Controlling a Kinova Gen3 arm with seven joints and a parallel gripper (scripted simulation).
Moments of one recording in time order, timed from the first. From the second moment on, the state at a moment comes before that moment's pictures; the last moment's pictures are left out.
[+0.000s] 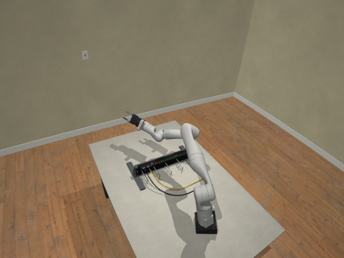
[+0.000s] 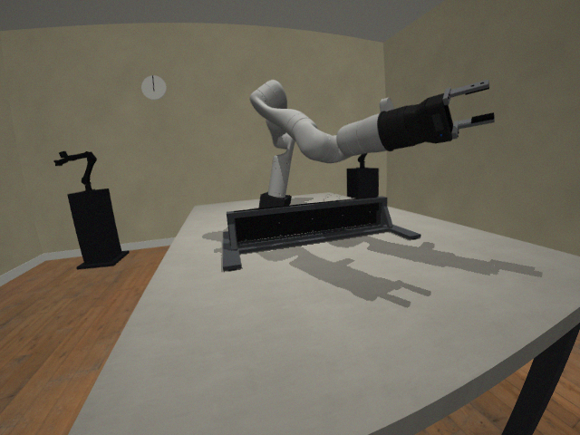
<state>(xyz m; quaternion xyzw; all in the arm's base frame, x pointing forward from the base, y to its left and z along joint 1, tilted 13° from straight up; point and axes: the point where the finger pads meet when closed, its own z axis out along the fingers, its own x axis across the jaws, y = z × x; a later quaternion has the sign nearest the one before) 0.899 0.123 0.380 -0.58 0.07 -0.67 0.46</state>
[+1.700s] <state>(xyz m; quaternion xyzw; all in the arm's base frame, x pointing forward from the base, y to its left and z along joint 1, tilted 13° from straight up) 0.862 -0.114 0.322 -0.73 0.27 -0.53 0.34</state>
